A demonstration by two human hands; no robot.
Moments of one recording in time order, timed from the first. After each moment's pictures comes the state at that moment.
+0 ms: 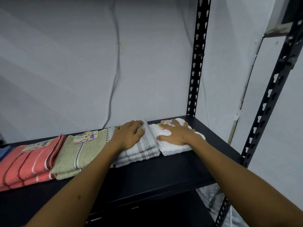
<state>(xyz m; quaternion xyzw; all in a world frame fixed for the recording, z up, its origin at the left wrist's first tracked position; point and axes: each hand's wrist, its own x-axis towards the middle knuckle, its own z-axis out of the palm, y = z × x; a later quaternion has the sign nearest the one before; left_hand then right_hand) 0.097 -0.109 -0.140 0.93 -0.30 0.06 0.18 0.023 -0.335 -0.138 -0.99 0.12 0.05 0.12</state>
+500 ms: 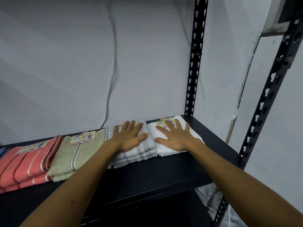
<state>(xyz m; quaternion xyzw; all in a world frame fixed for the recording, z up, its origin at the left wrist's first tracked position) 0.089 -0.114 -0.135 0.96 -0.29 -0.03 0.04 0.013 -0.331 -0.148 -1.00 0.04 0.02 0.04</state>
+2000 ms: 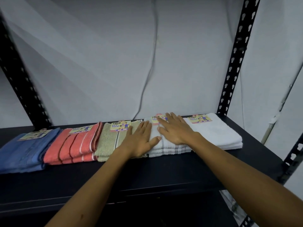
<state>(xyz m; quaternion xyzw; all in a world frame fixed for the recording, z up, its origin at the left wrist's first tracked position) 0.055 -0.029 -0.145 0.96 -0.28 -0.01 0.07 0.050 -0.221 -0.130 -1.00 -0.08 -0.02 0.03</state>
